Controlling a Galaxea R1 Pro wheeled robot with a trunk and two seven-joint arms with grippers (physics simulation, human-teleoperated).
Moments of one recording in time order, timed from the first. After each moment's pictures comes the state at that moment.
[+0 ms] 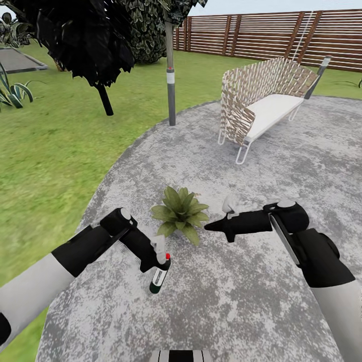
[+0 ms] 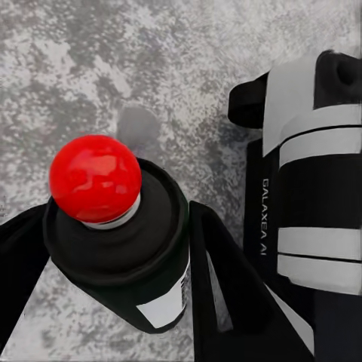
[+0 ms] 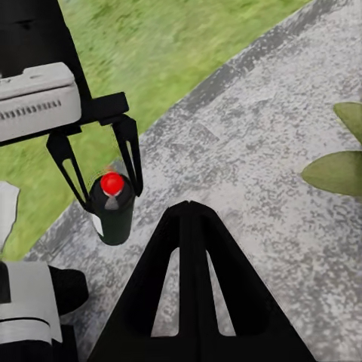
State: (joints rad) left arm -0.99 0.26 -0.79 -1.22 -0.16 0.75 -1.40; right arm -0.81 -0.28 0.26 -1.48 -0.02 0.84 1.22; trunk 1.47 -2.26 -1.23
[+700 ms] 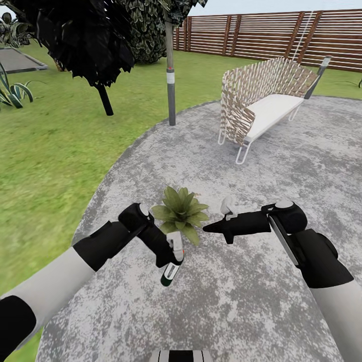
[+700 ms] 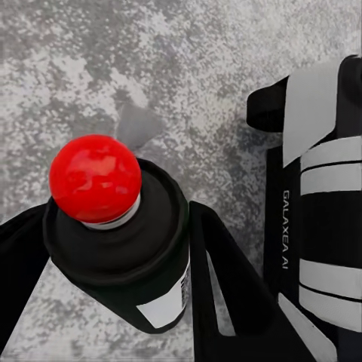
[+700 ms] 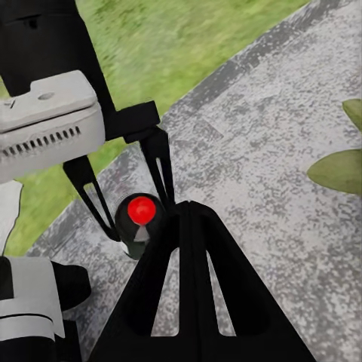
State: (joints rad) left arm -1.03 0.13 -0.79 -1.17 -0.29 0.79 -1.40; right arm -0.81 -0.28 0.28 -1.49 -0.02 0.84 1.22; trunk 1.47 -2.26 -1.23
